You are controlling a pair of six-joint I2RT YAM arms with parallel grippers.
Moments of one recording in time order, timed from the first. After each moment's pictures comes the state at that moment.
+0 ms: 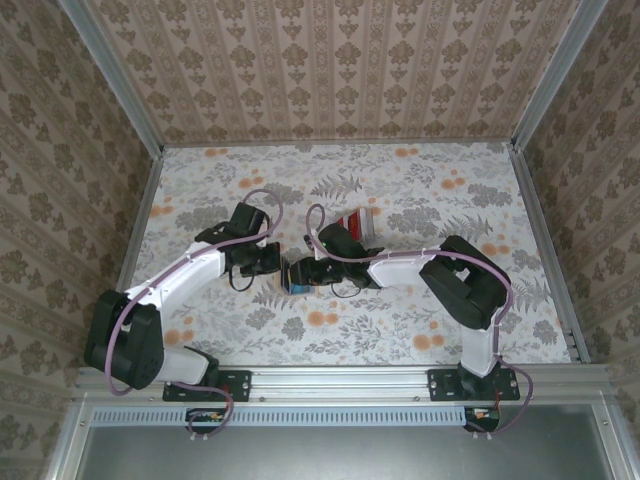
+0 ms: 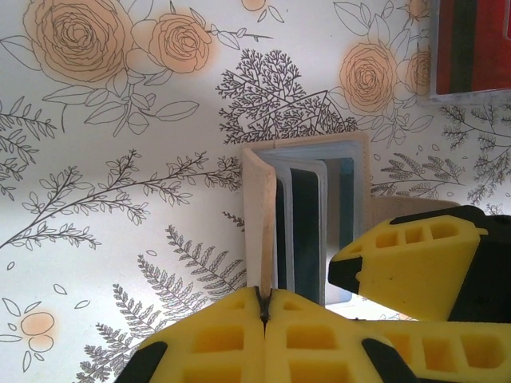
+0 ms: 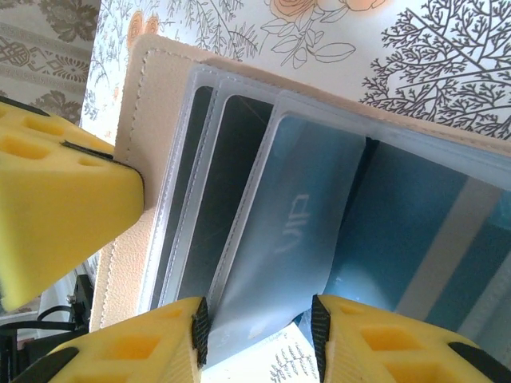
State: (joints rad) left arm -0.48 1.37 0.88 -0.64 0.21 -0.49; right arm 0.79 1.90 1.00 0.21 -0.43 0.74
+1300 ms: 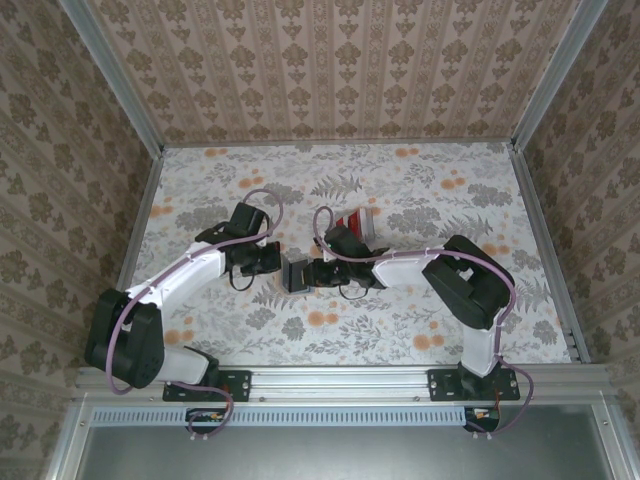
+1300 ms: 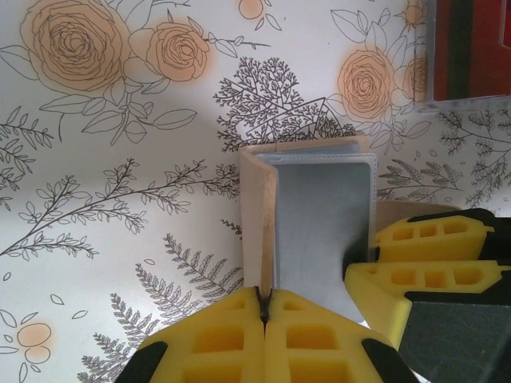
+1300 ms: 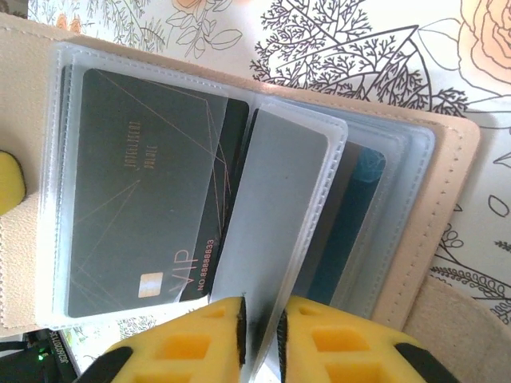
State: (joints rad) left arm -0.47 1.37 0.87 -0.61 0.22 -0.49; right arm 0.77 1.89 0.97 0.13 -0.37 0.74
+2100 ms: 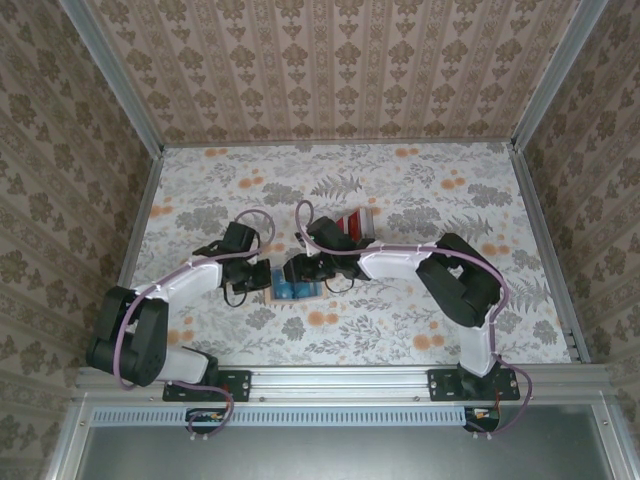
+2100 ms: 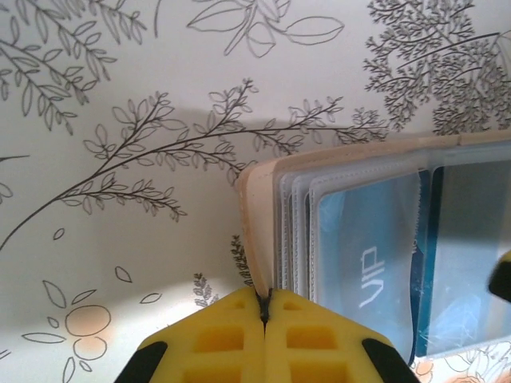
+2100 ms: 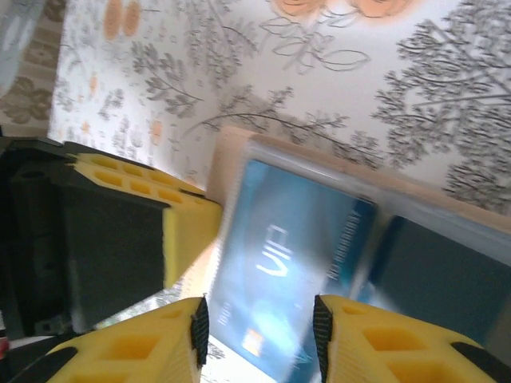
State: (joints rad) left arm -0.40 1.38 0.68 -0.49 0.22 -0.49; right arm 0.81 1.93 1.15 -0.02 -0.39 0.68
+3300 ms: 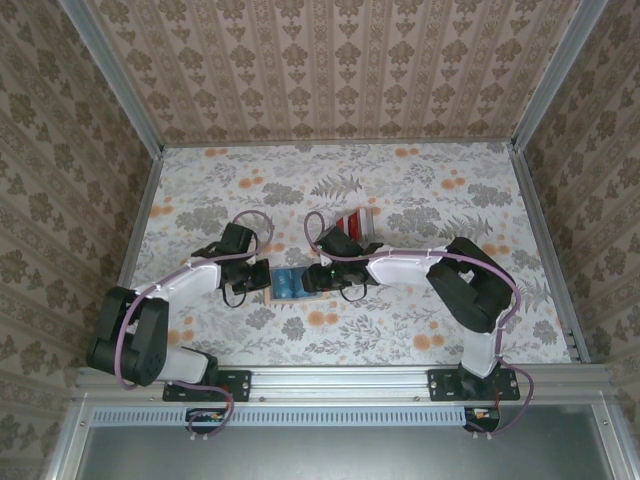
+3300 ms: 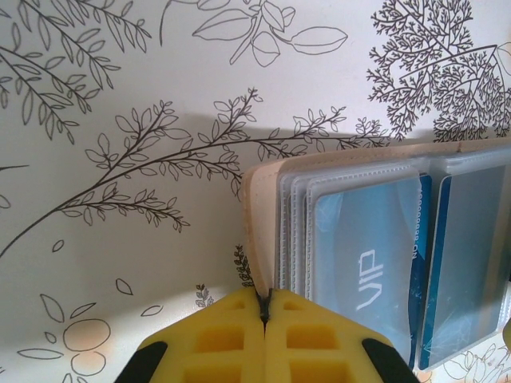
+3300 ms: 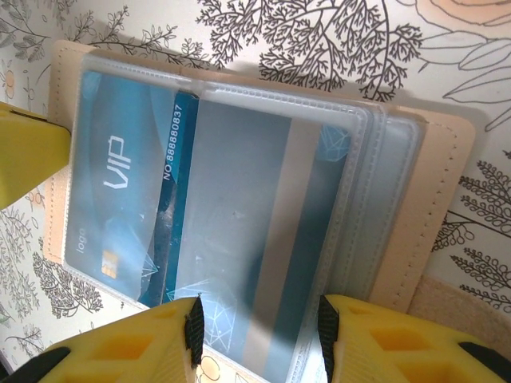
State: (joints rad) left arm -0.38 1.38 0.66 -0.45 0.24 -0.49; right arm 0.81 1.87 1.07 -0.16 -0.26 0.63
